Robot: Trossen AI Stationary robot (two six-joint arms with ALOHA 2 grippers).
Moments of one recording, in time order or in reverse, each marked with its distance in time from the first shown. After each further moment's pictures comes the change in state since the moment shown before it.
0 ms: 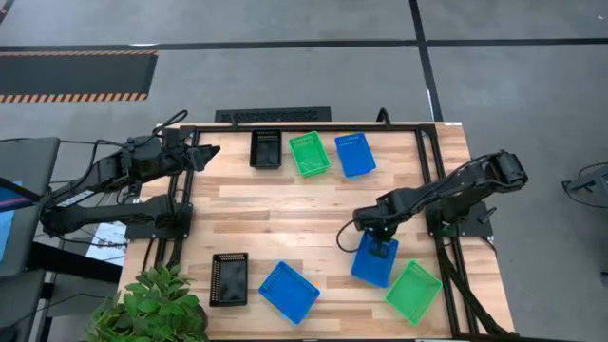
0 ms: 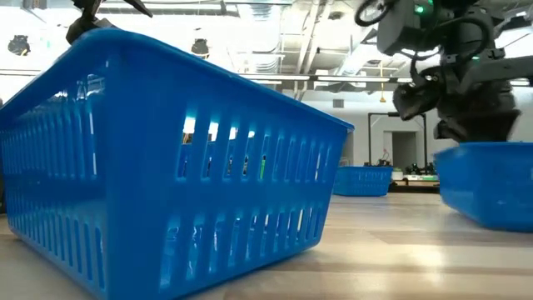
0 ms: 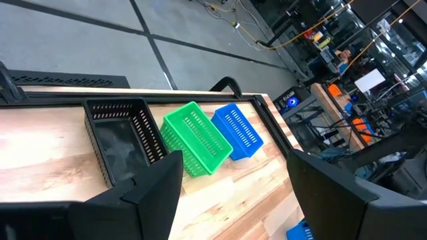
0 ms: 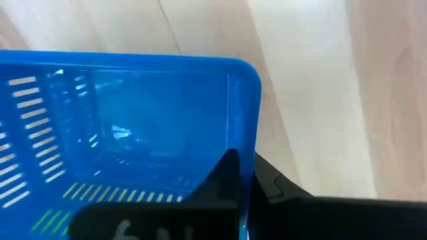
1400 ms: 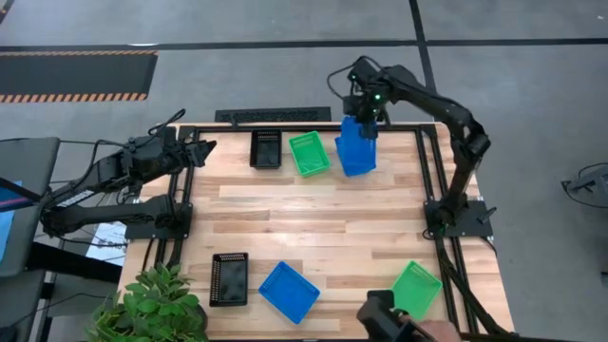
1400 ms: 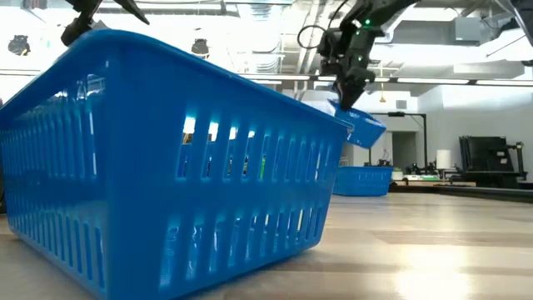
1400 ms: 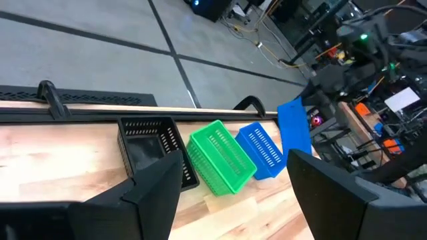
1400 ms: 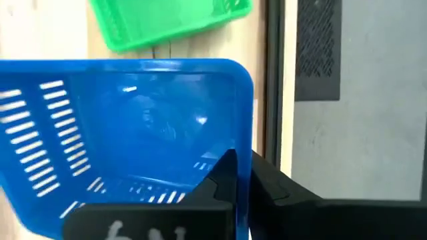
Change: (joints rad) left arm 0.000 0.000 0.000 -0.023 -0.123 0.004; right arm -0.949 0.345 0.961 -0.369 0.063 -1.355
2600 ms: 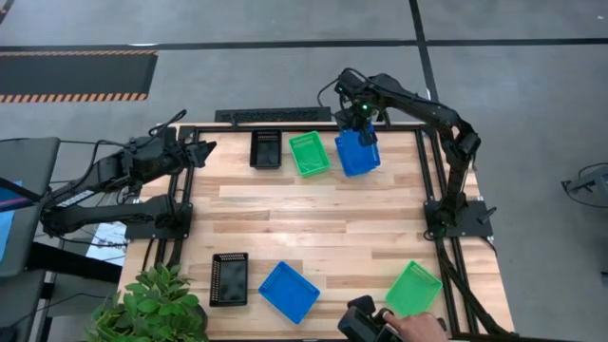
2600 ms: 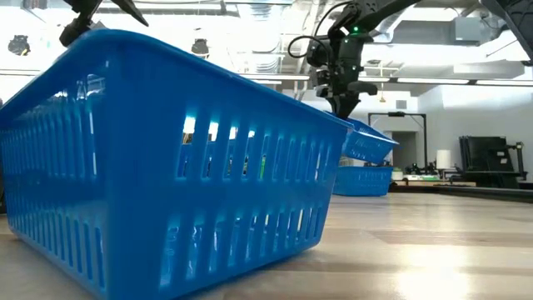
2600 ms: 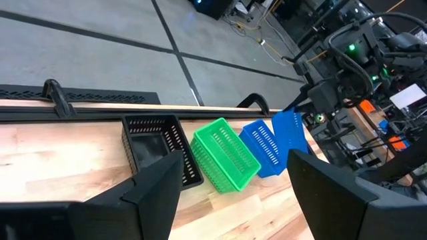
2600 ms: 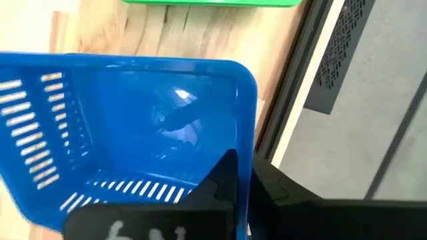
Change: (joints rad) left arm 0.000 0.000 0.000 -0.016 -0.003 0.004; right arm 0.082 0.068 -0.002 -0.003 0.114 -0.224
